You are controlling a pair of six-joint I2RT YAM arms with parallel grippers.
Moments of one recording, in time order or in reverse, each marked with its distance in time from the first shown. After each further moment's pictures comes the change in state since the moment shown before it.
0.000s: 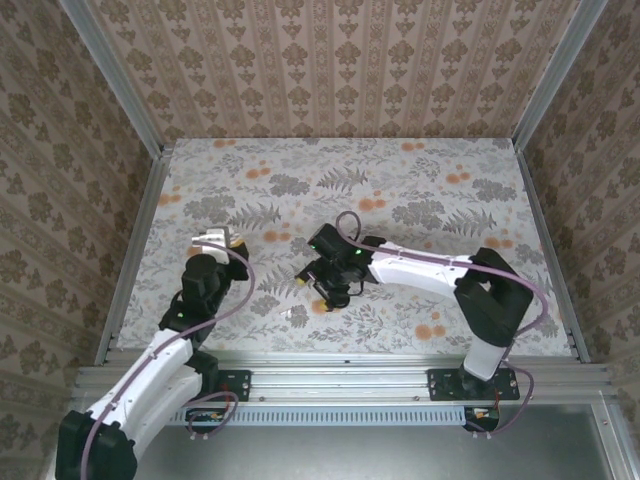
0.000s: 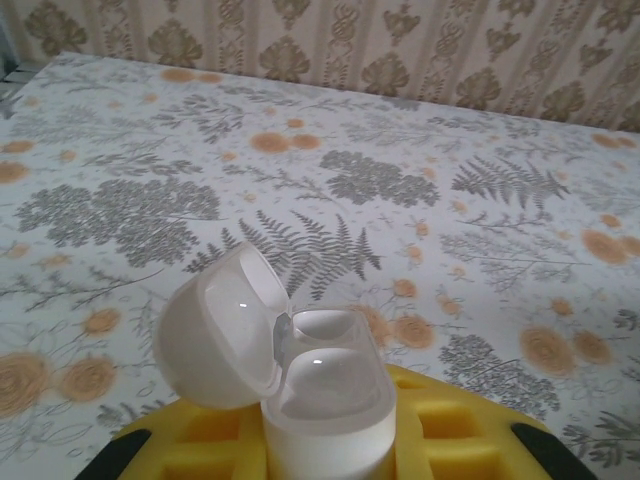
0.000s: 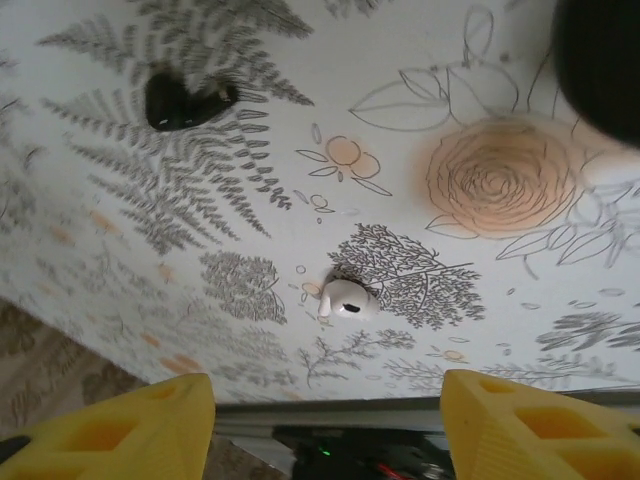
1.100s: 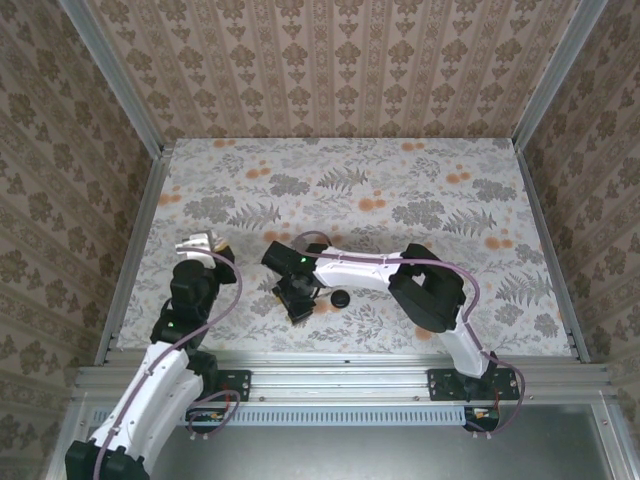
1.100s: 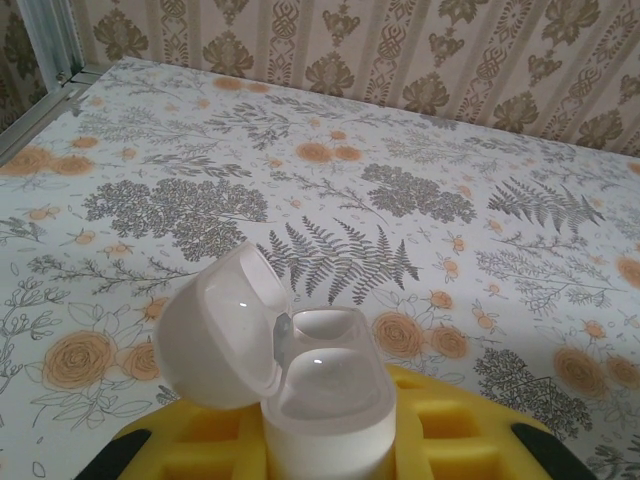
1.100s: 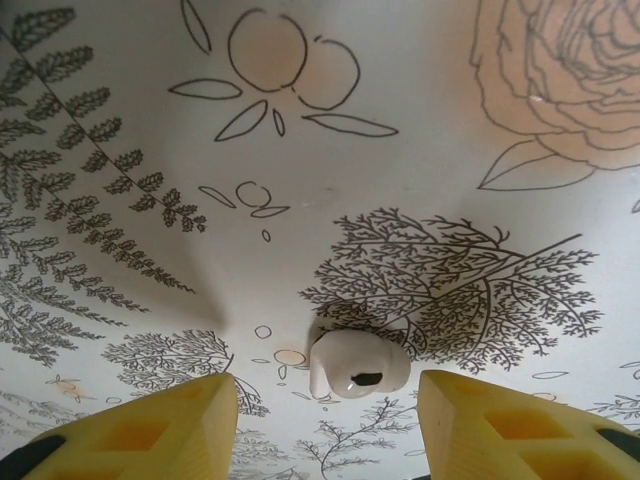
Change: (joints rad) left arm 0.078 -0.117 -0.013 -0.082 0.010 -0.015; right arm 0.109 0.303 0.324 -0.195 0.065 0.227
